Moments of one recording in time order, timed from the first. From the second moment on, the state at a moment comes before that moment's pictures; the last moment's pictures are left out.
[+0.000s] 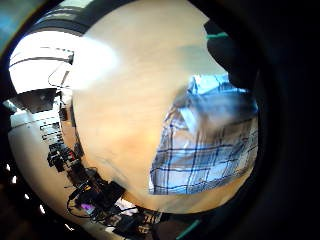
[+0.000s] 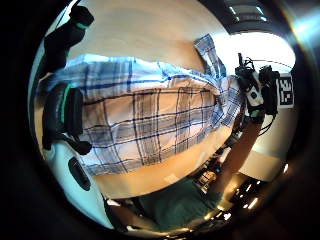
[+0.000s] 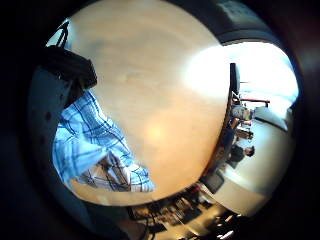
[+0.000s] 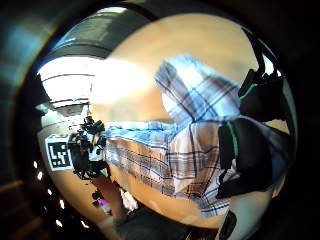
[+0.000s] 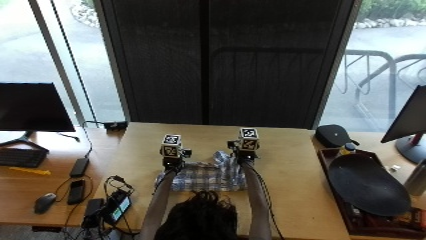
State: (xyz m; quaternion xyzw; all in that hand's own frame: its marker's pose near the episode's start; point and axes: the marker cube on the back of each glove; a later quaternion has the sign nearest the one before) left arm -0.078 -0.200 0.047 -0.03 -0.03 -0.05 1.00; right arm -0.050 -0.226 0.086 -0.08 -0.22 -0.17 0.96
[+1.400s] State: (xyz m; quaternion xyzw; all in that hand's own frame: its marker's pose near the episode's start) left arm -0.048 -0.161 0.147 -0.02 0.01 -0.02 1.00; right arm 0.046 -0.129 0.067 -0.02 -0.07 0.01 1.00
